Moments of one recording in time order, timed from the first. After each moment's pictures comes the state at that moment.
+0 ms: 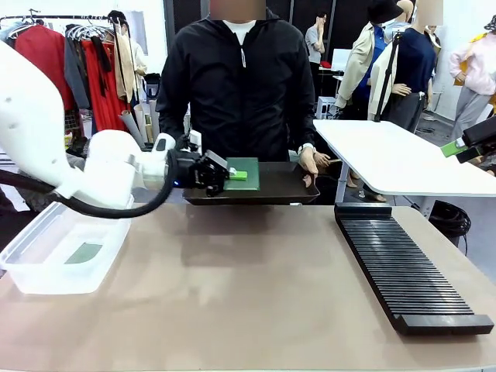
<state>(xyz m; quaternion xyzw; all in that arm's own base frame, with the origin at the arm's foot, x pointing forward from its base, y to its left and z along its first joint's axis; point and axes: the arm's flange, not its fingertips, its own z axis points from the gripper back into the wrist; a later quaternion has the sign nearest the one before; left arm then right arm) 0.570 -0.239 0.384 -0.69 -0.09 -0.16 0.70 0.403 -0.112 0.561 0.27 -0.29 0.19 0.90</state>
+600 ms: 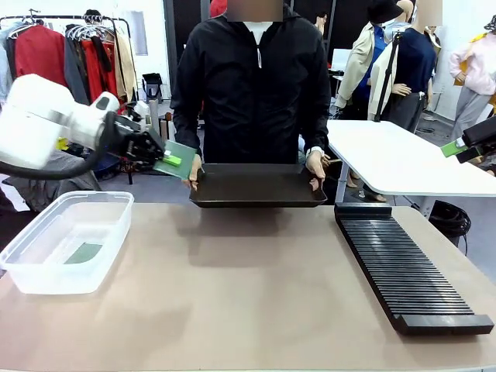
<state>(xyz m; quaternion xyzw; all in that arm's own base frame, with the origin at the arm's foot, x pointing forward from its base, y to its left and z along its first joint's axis) 0.579 -0.098 0.464 -0.54 -0.08 -0.15 0.82 0.403 -0.112 0.561 0.27 -0.29 0.19 0.90</state>
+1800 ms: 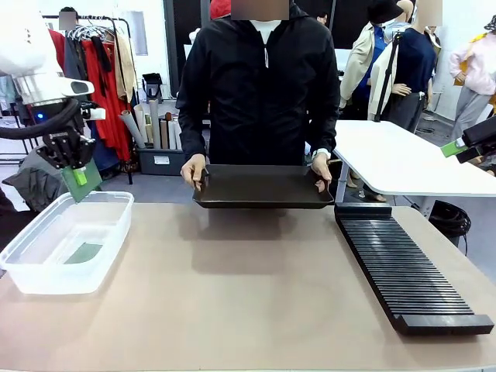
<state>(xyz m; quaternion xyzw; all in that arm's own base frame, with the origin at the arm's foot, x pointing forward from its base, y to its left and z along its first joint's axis) 0.542 -0.017 0.524 -0.10 0.03 -0.08 0.99 0.403 -0.112 0.561 0.27 -0.29 0.19 0.90</state>
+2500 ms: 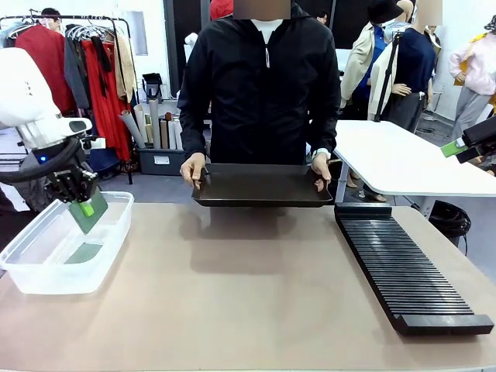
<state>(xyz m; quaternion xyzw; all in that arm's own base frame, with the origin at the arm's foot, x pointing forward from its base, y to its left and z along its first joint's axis) 0.522 -0.006 0.444 -0.14 -0.01 -0.08 0.99 0.403 -0.112 0.561 0.27 -0.29 0.19 0.90</state>
